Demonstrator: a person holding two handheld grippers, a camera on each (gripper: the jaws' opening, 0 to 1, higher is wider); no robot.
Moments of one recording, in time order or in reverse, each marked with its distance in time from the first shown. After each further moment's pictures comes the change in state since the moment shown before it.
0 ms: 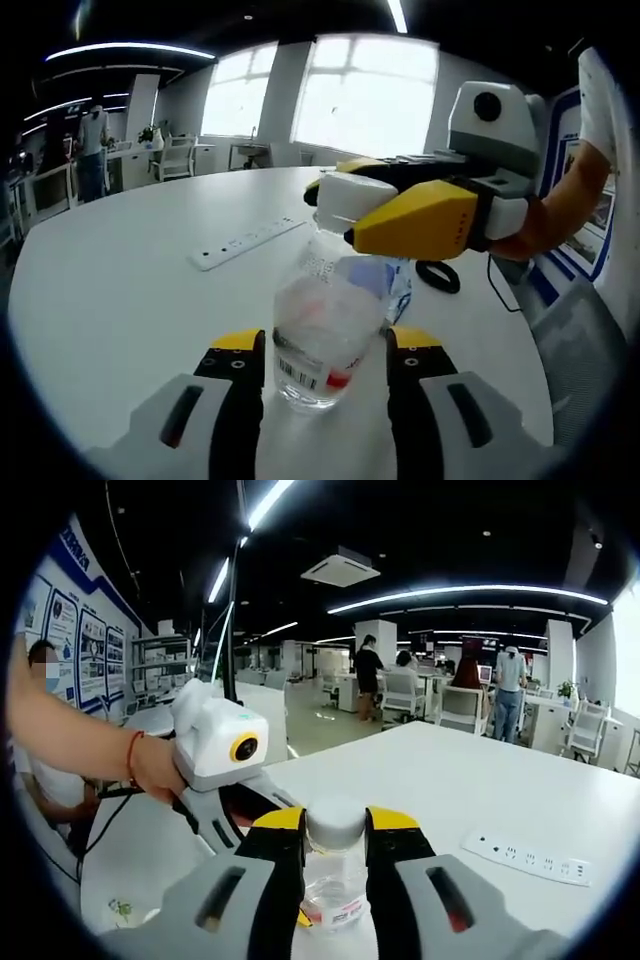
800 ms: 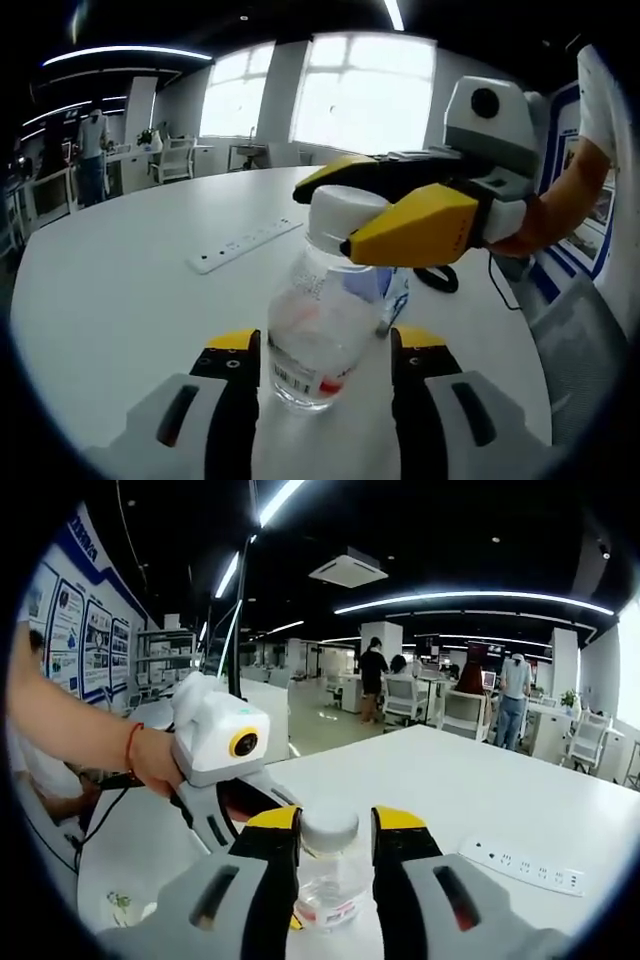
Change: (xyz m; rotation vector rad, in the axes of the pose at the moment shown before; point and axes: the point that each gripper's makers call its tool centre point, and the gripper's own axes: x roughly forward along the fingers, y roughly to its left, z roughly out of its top) left arm -0.003 -0.004 0.002 0.010 0.004 0.007; right arm -0.003 0.001 0.002 -0.031 0.001 0.009
